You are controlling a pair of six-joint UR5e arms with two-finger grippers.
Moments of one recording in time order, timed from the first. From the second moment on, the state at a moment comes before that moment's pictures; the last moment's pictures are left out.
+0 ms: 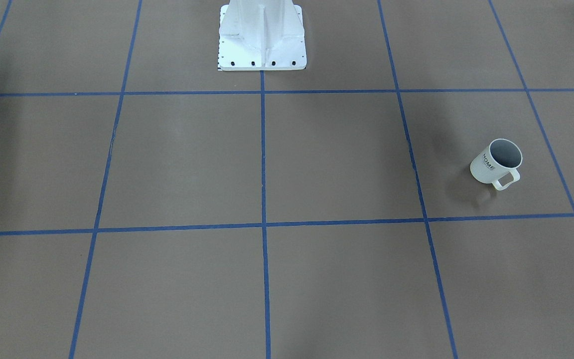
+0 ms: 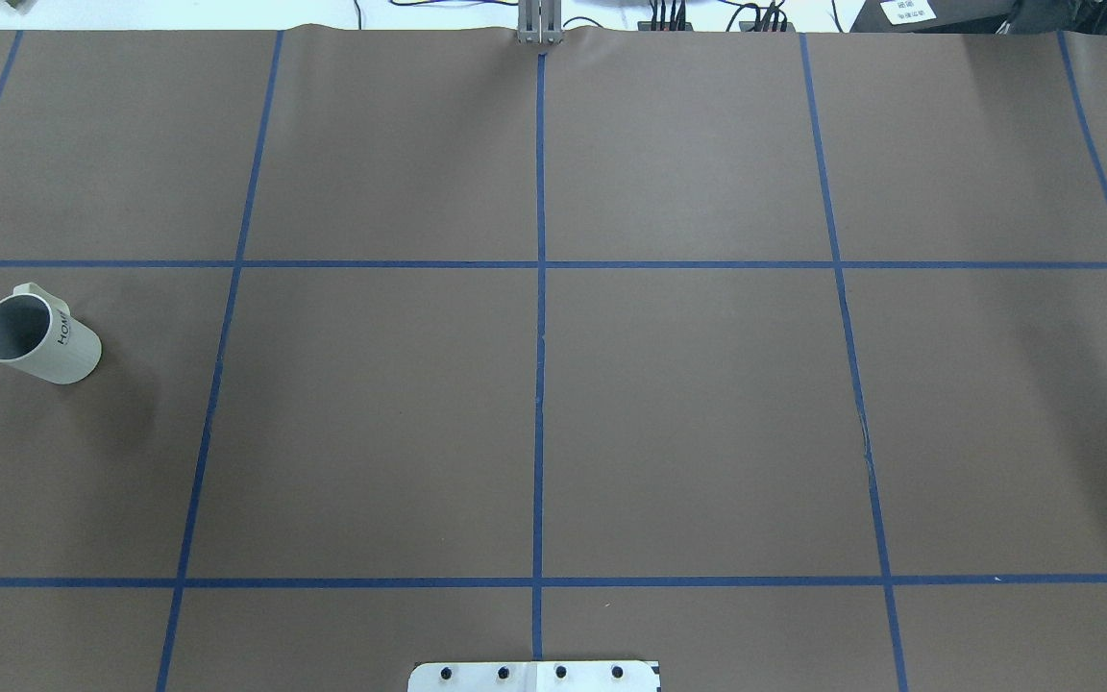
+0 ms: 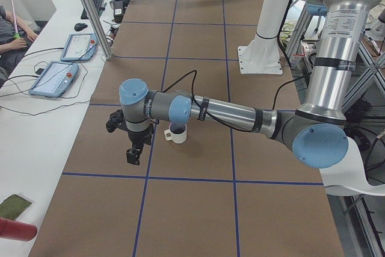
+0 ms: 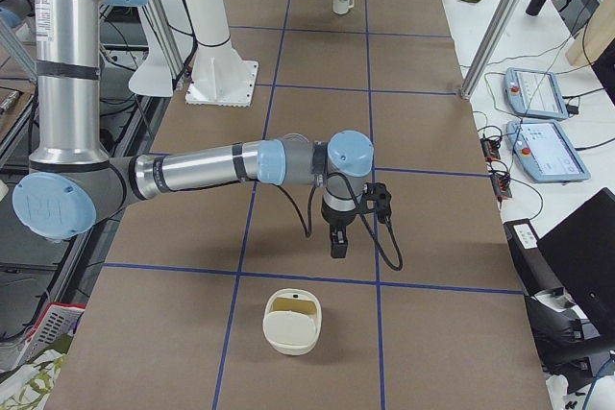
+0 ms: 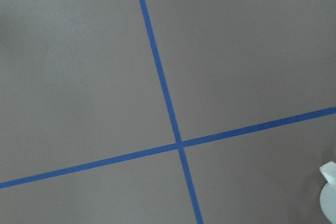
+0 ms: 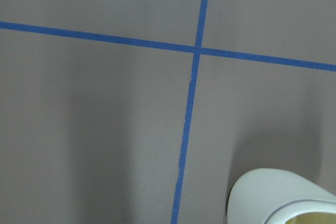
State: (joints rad) left arm -1.54 -1.71 -1.59 -1.54 -2.22 0.21; right arm 1.54 -1.67 1.83 -1.74 2.30 -0.09
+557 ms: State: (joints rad) left arm -1.56 -1.65 -1.56 -1.57 -2.24 0.22; right arm 1.55 -1.74 1.71 -1.51 2.31 -0.08
